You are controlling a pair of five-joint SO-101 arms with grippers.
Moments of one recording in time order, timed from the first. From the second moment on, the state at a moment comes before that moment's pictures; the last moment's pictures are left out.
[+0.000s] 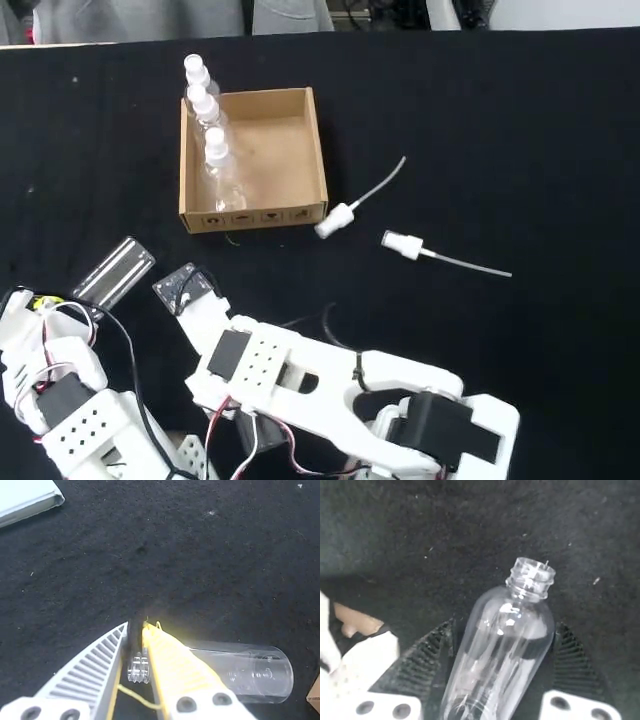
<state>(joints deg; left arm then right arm) -46.3 -88.7 90.2 42.0 14.9 -68.6 -8.1 40.8 59.1 -31.2</state>
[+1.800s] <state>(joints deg) -46.3 -88.7 90.2 42.0 14.9 -59.3 -9.6 40.8 59.4 -22.5</state>
